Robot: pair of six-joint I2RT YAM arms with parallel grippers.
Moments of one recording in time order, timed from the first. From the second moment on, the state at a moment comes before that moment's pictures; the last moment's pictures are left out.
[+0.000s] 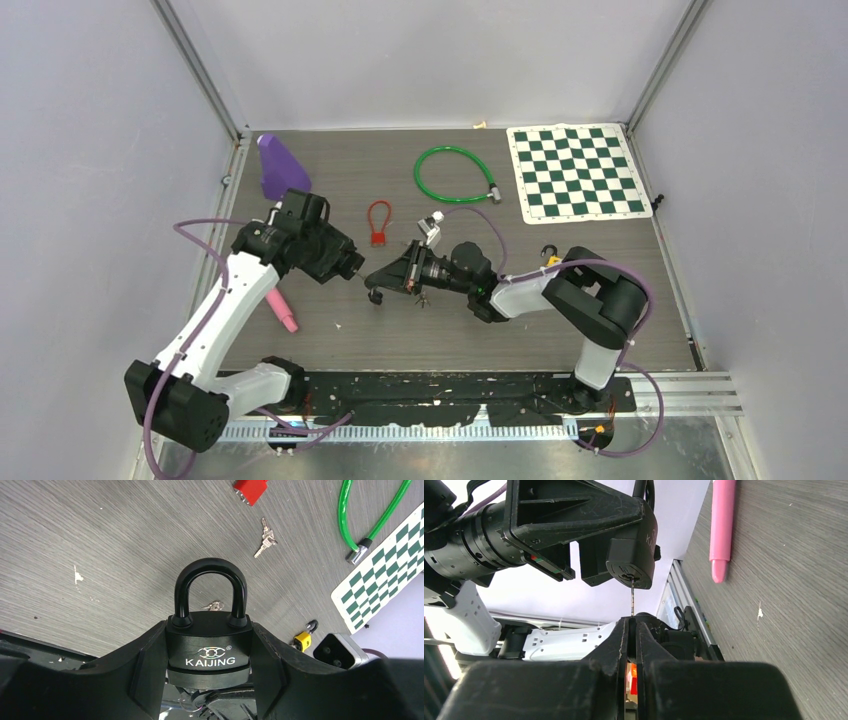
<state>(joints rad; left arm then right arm) -0.37 1.12 1.08 -0.99 -0.07 -1.28 0.93 1.76 0.69 1.09 -0.39 1.34</state>
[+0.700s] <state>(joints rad) -0.37 1.16 1.09 -0.96 -0.02 -1.26 0.94 1.62 0.70 0.86 -0.31 1.18</state>
